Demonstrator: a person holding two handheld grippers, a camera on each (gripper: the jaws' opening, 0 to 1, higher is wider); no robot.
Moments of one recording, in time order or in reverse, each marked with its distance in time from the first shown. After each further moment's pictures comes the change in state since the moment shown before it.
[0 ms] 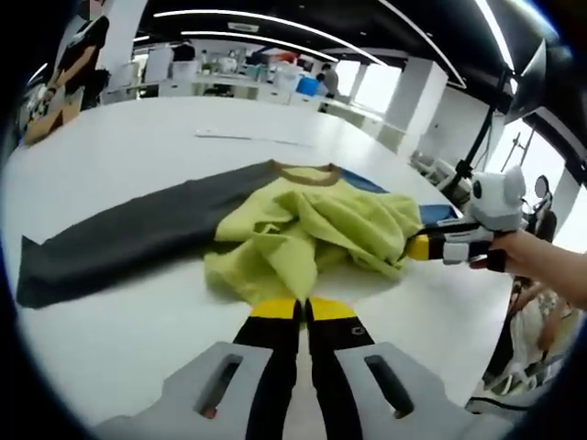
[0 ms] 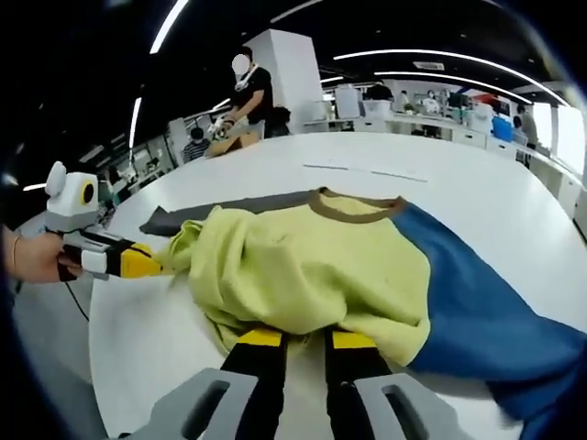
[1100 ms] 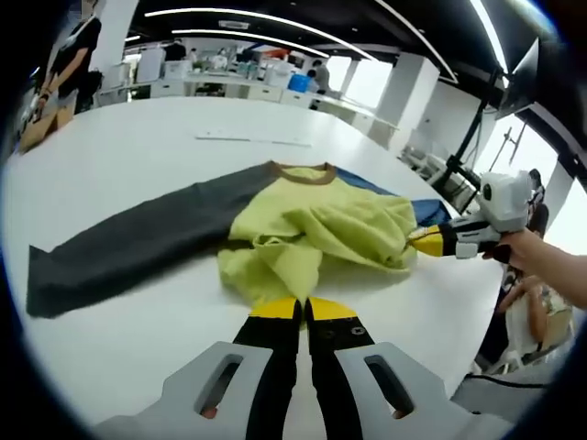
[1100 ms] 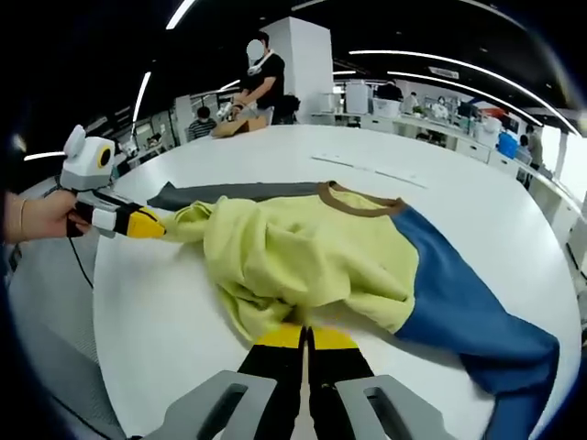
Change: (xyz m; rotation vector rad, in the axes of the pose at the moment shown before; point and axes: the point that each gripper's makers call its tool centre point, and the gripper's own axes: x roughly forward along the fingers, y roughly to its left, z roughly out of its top) left arm -0.032 0.009 0.001 0.029 0.026 -0.046; right arm -0.048 0.010 -0.012 -0.083 0.054 -0.052
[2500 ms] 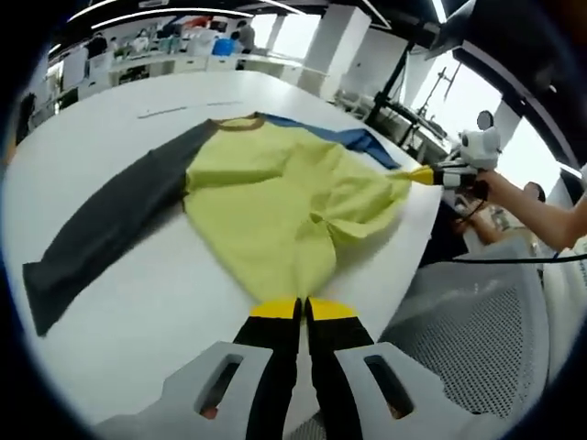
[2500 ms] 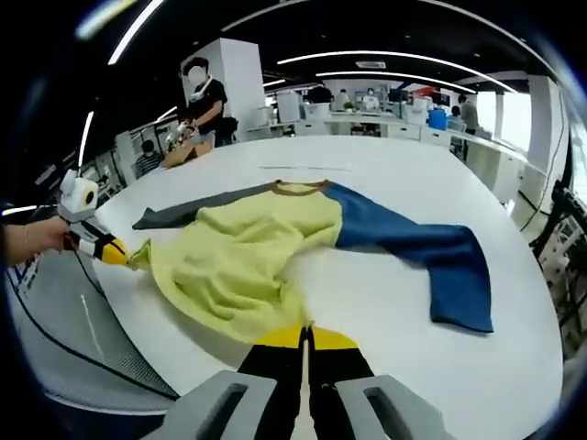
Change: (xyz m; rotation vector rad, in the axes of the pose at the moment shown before) left arm -0.077 -0.016 -0.070 0.223 0.250 -0.284; right arm -0.119 0.016 -0.065 0.214 -0.051 -0.221
